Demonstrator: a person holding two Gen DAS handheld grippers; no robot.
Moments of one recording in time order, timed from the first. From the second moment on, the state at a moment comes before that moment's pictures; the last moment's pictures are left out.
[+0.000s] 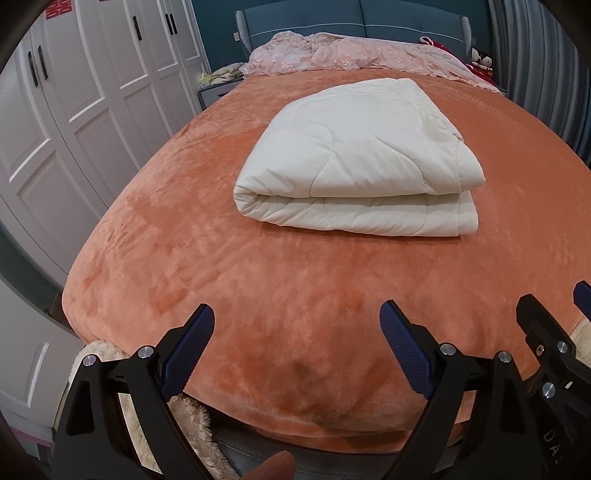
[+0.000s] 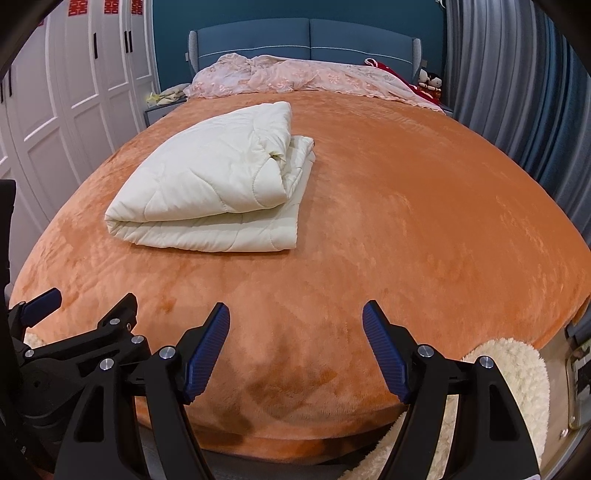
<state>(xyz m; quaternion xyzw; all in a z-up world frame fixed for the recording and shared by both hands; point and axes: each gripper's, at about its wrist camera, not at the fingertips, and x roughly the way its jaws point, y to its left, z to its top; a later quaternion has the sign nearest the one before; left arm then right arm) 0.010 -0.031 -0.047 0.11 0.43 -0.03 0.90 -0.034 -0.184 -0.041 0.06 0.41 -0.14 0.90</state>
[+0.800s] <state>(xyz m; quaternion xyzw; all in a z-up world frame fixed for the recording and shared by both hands) 0.005 -0.025 -0.041 0.11 0.42 -0.02 0.90 -0.039 -0.178 -0.036 0.05 0.40 -0.13 0.90</state>
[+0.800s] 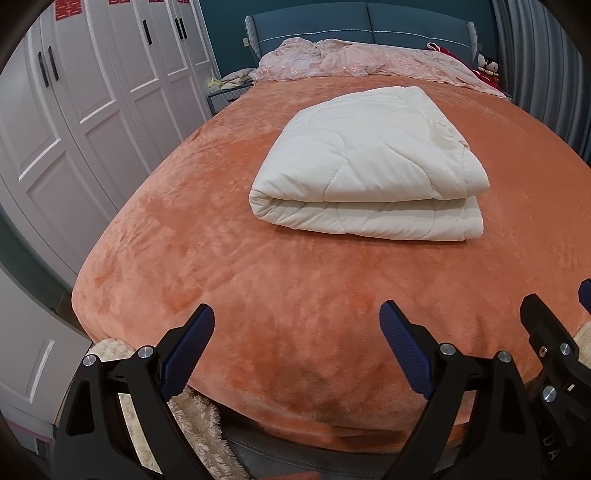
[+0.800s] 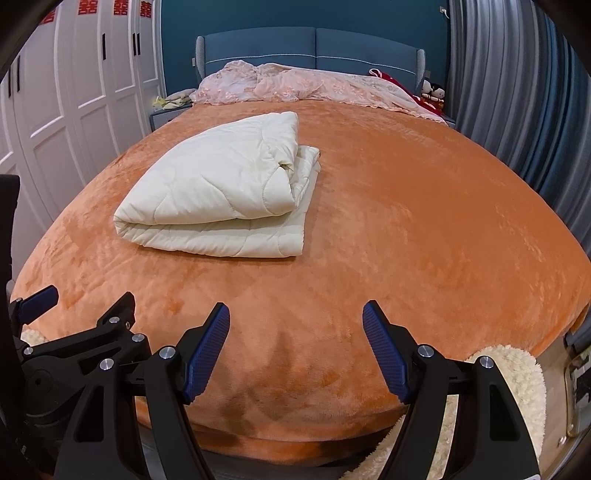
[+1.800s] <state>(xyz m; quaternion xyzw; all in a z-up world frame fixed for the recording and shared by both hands) 0.007 -0.023 -0.045 0.12 0.42 -0.01 0.90 -0.037 -0.176 -0.041 0.05 0.40 -0.14 0.90</state>
